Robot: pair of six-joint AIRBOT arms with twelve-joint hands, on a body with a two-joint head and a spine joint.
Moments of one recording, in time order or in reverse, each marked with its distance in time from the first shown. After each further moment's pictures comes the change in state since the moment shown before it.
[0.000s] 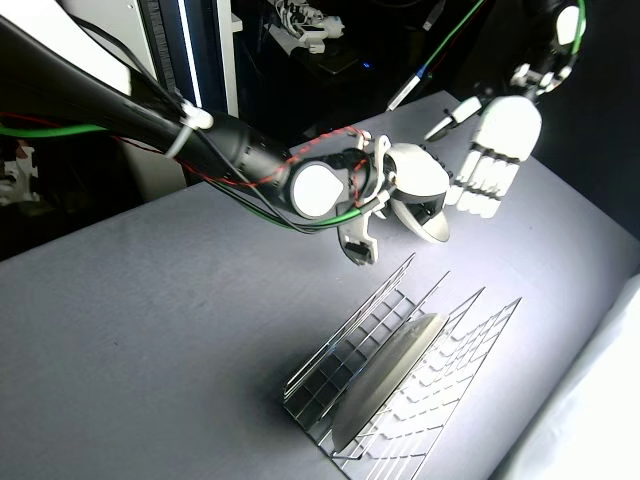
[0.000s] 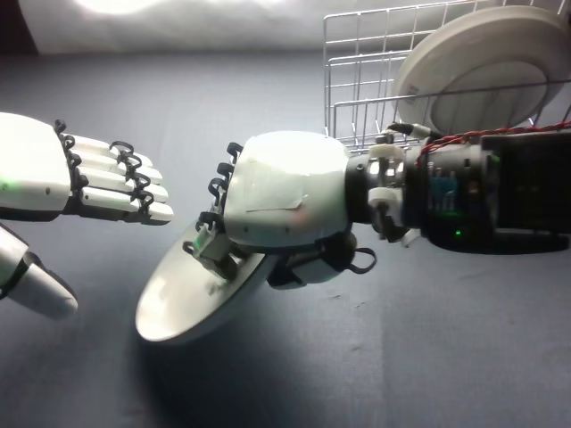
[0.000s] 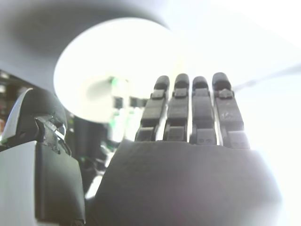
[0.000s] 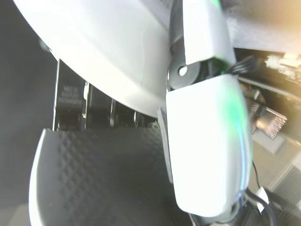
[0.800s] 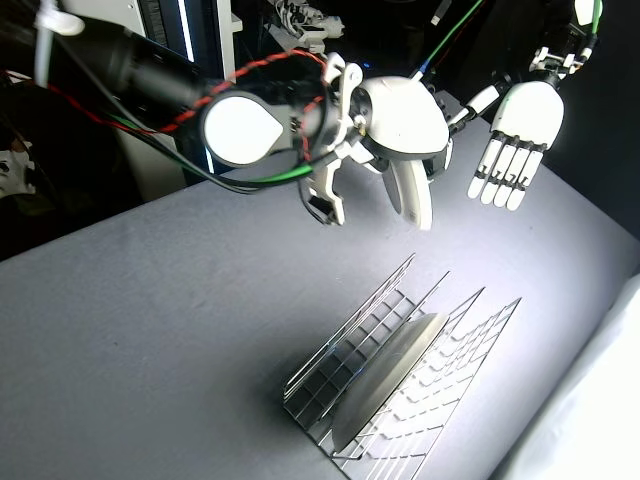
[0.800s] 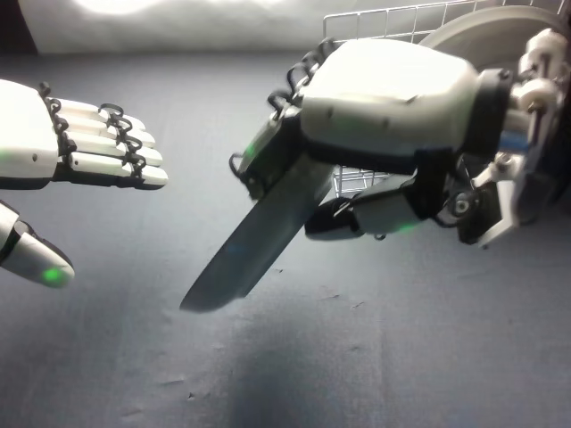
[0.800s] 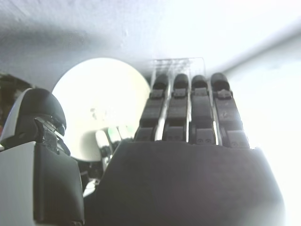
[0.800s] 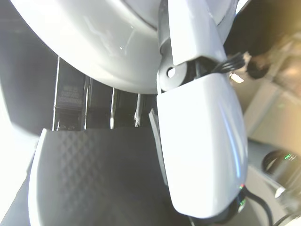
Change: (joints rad) left arm -0.059 0.026 0.004 0.000 -0.014 0.001; right arm 0.098 0.352 -0.341 0.371 -0.036 0.003
